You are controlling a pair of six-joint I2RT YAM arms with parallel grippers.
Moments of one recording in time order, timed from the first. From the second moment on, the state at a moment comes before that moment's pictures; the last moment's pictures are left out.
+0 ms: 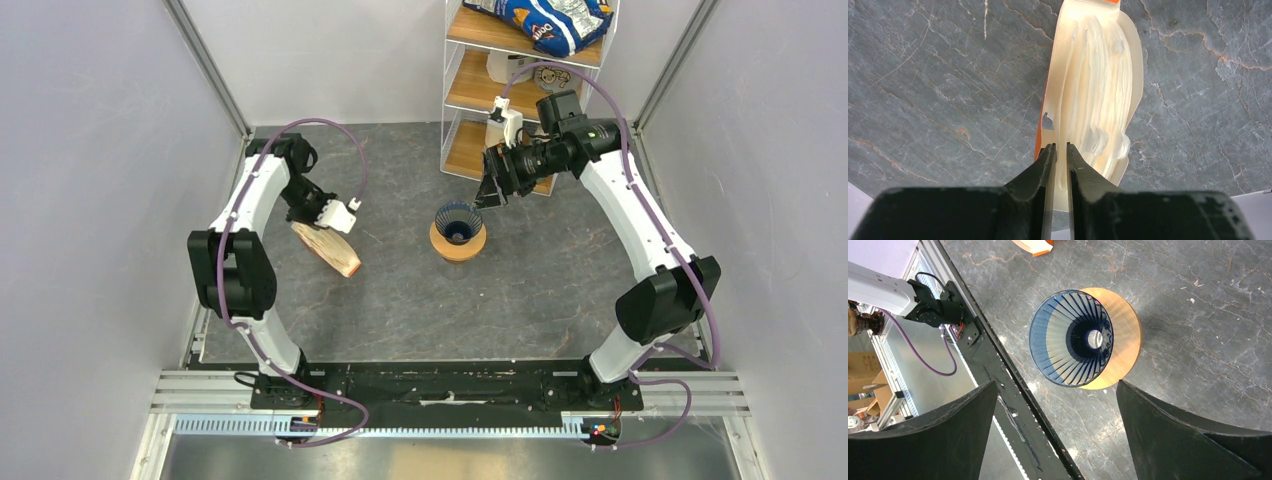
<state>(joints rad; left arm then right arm) -0.03 1.79 1.59 -1.37 0.29 1.98 0.31 1.66 1.77 -1.07 -0.76 -0.12</state>
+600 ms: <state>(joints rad) -0.03 1.81 1.57 -1.34 0.27 1.98 0.31 1.67 1.77 -1.07 -0.76 -0.11</state>
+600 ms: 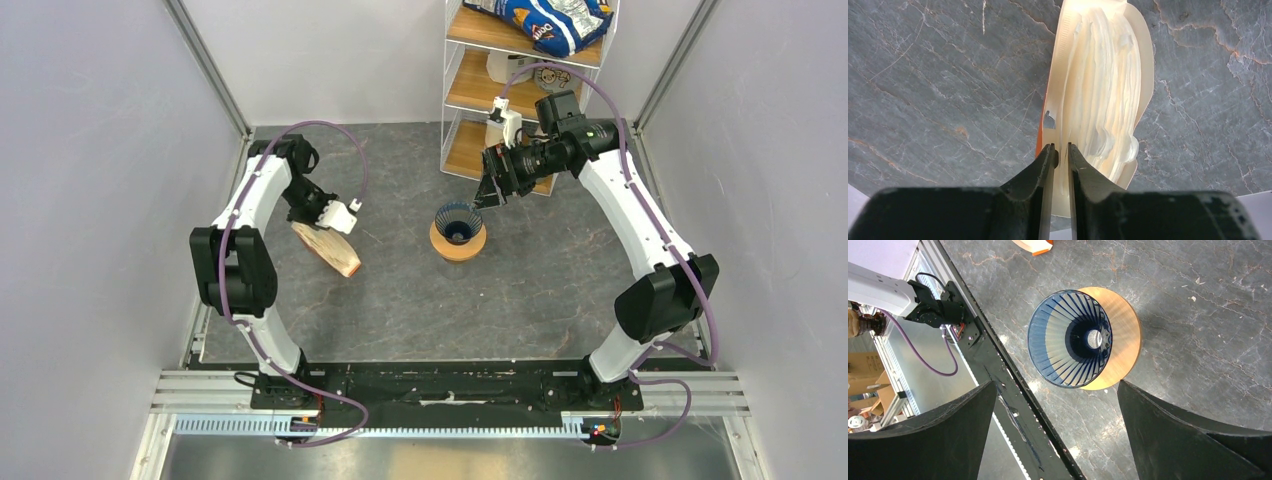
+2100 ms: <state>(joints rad) -0.03 1.74 1.61 -1.40 0.28 2.01 0.30 1.70 1.79 -1.07 -0.79 -0.11</state>
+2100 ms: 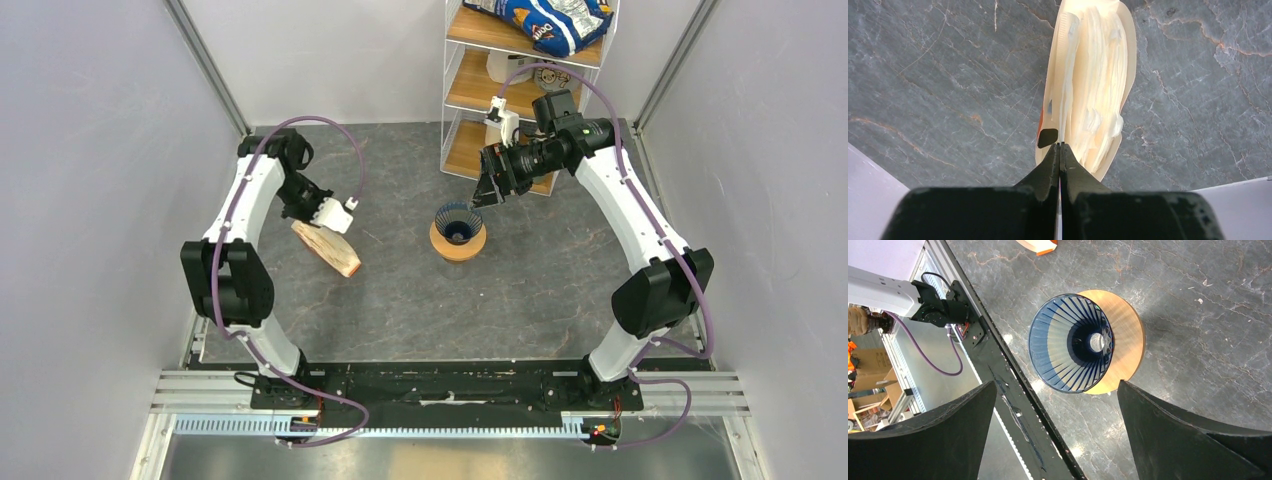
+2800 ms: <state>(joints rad) -0.03 1.66 1.66 -1.50 0.30 2.05 0.30 1.70 1.79 -1.07 -0.83 -0.12</state>
